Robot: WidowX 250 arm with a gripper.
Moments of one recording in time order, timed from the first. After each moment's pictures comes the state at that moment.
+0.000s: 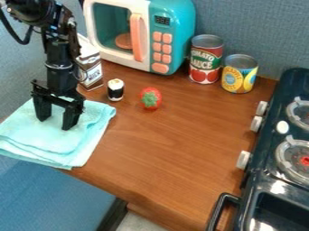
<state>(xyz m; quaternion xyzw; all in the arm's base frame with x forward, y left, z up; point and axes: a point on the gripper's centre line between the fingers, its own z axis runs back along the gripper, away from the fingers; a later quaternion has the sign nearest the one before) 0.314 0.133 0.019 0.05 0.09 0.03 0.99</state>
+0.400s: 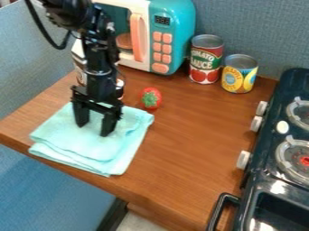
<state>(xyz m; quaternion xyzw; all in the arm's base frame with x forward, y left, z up) 0.335 0.056 0.018 0.02 0.06 -0.02 1.00</state>
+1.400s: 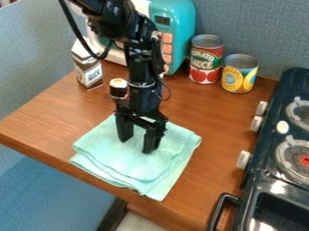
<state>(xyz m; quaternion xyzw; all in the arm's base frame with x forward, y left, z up) 0.328 -0.027 0.019 -0.04 0.07 -0.11 0.99</state>
